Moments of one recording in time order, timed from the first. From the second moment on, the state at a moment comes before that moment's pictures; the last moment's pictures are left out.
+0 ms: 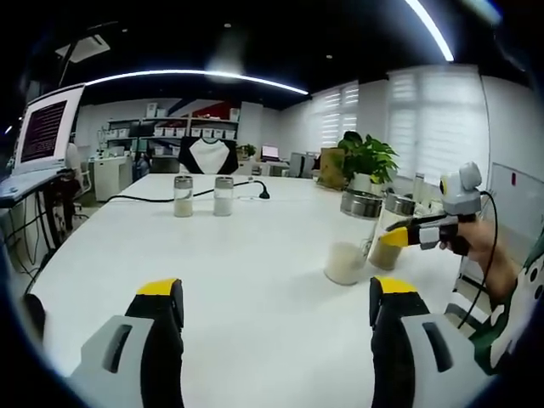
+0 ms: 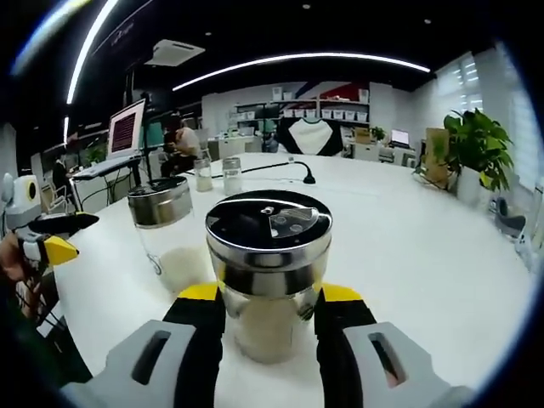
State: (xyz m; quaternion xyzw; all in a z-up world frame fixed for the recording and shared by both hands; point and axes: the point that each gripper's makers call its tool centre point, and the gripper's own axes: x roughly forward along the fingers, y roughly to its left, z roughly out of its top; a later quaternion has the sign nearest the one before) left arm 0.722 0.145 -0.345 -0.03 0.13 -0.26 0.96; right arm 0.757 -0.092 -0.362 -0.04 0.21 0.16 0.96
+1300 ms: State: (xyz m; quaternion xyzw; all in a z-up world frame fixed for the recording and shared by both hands) left arm 0.721 0.143 -0.346 -0.03 0.13 -0.26 0.96; right arm 0.756 -0.093 -0.368 -0.04 0.22 0.14 0.96
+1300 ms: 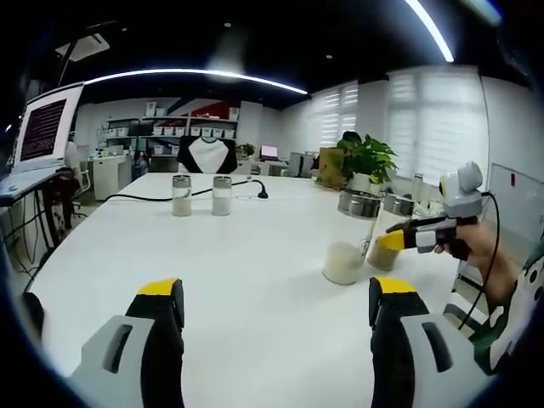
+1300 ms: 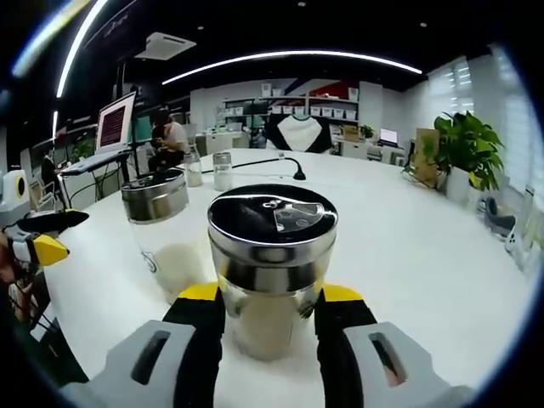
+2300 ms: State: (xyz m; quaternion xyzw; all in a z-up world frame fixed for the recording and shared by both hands) left arm 0.721 0.143 -0.343 -0.04 0.12 -0.26 0.96; right arm 0.744 -0.084 -0.361 -0.05 0.21 0.35 0.91
